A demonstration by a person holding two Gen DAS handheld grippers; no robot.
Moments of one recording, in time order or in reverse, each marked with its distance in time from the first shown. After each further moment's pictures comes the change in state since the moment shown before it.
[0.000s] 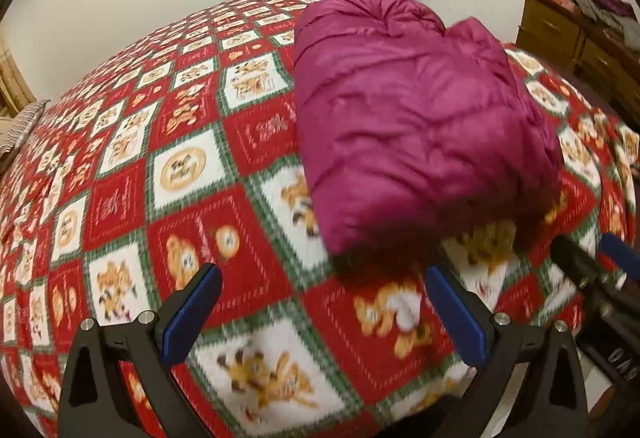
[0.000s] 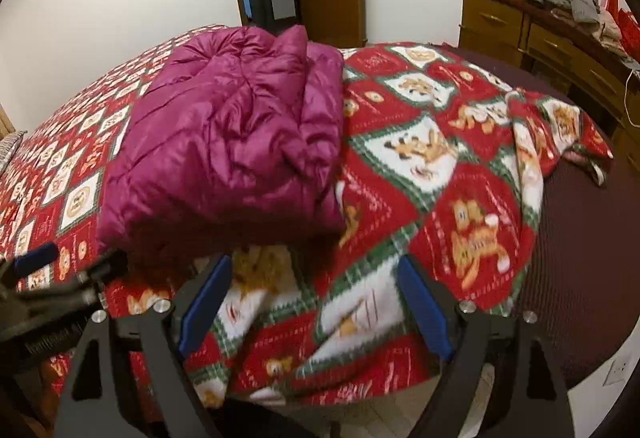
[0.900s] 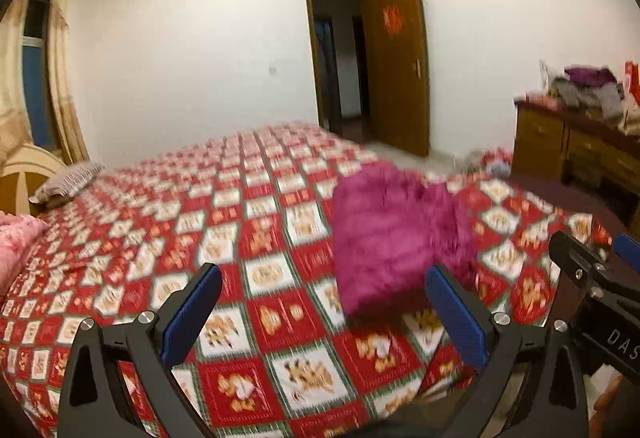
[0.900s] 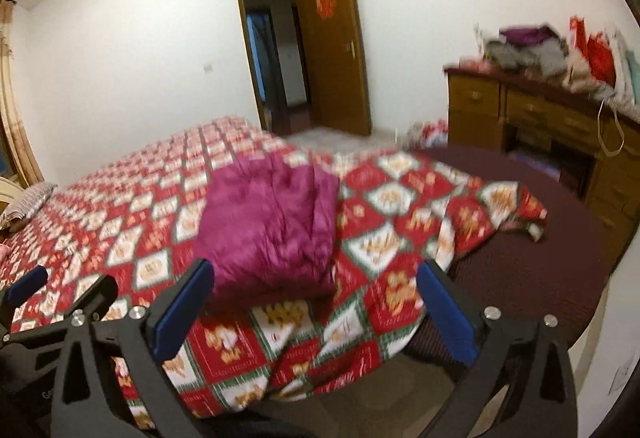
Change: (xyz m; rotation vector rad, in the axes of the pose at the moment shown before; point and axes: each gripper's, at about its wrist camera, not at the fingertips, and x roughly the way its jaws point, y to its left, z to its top) left arm -0.204 -0.002 -0.027 -0.057 -0.509 0.096; right arm -0.166 -0.002 0.005 -0.008 -0.374 0.033
